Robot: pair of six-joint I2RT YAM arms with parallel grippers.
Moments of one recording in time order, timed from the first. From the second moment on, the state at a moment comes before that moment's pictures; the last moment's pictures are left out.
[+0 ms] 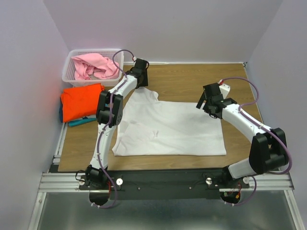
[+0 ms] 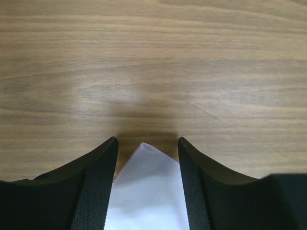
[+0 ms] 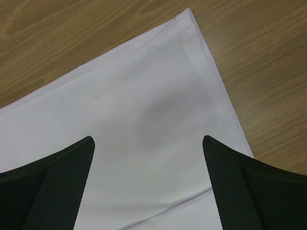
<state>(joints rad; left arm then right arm) -0.33 2.47 2.11 -0.47 -0.22 -0.32 0.32 1.46 1.00 -0.50 0.45 0.68</state>
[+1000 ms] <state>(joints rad) -0.32 2.37 1.94 -0.42 -0.15 -0.34 0.17 1.65 1.15 -0.48 0.44 0.67</state>
